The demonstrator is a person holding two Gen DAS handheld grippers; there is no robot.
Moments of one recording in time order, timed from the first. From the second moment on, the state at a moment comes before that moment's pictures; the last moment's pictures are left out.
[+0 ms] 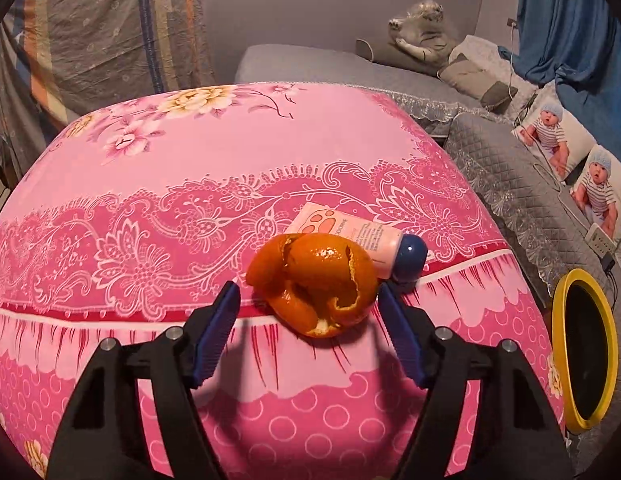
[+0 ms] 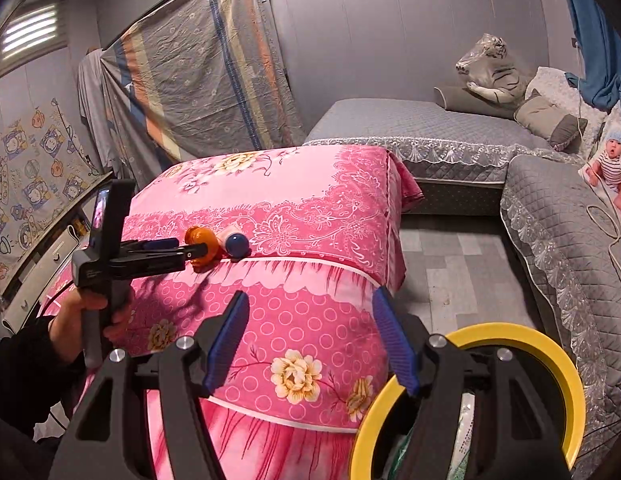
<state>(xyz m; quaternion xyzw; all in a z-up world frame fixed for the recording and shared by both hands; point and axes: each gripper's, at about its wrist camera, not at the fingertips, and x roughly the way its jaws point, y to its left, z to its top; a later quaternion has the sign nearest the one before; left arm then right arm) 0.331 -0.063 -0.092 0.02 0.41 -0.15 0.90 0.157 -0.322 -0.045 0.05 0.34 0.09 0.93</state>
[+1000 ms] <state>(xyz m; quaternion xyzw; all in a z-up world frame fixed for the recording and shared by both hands) 0.273 0.023 -0.036 -0.08 0.32 -0.16 0.93 0.315 -0.175 -0.096 -0.13 0.42 0.24 0.87</state>
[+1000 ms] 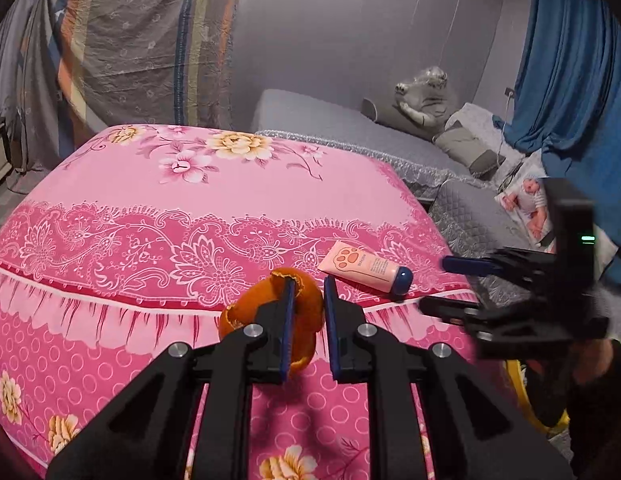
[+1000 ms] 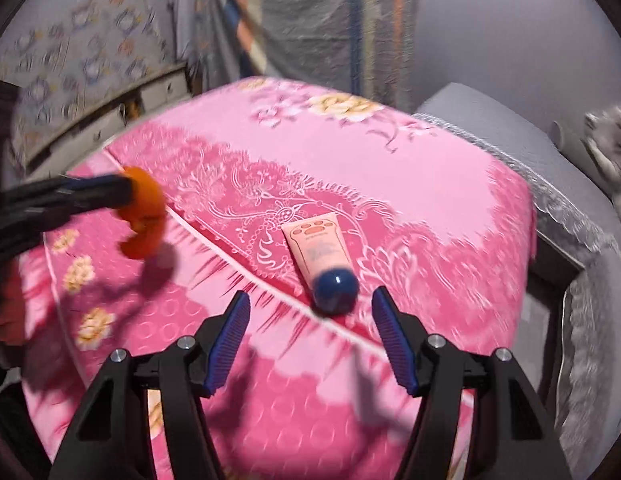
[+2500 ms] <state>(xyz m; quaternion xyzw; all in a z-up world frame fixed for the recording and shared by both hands) 0.172 -0.074 0.036 0.00 0.21 -0.26 0.94 0.195 -0.313 -0.064 0.15 0.43 0.19 0.87</state>
